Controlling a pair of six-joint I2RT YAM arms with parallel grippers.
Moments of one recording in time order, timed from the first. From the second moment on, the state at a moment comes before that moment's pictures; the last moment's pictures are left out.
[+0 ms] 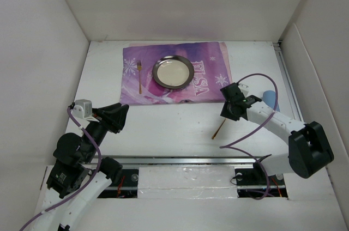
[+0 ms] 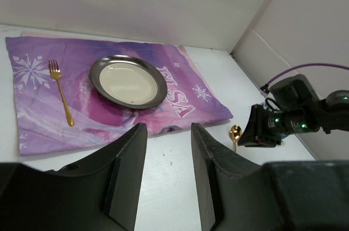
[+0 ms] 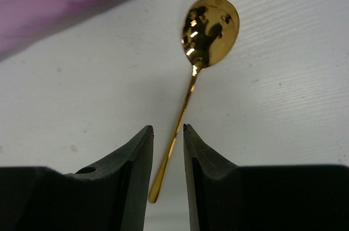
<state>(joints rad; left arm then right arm) -0.55 0.21 0.76 -0.46 -0.14 -0.39 0.49 1.35 0.84 -0.56 0.32 0.79</state>
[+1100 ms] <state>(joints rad) -0.55 0.14 0.76 -0.46 -0.13 -0.39 0.41 1.39 0.82 -0.57 0.18 0.85</state>
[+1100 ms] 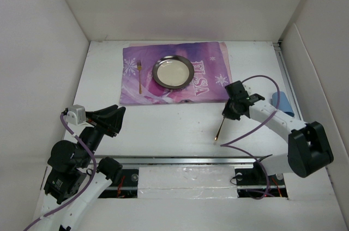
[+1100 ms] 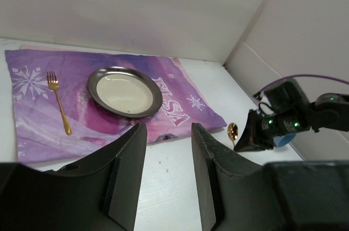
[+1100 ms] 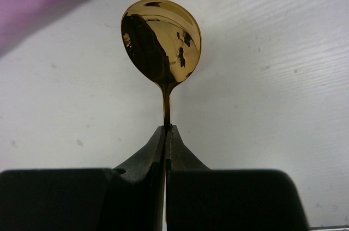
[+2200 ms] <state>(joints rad) -0.55 0.27 0.75 -0.46 -0.16 -0.39 0.33 2.34 2.11 -0.66 -0.11 0.27</state>
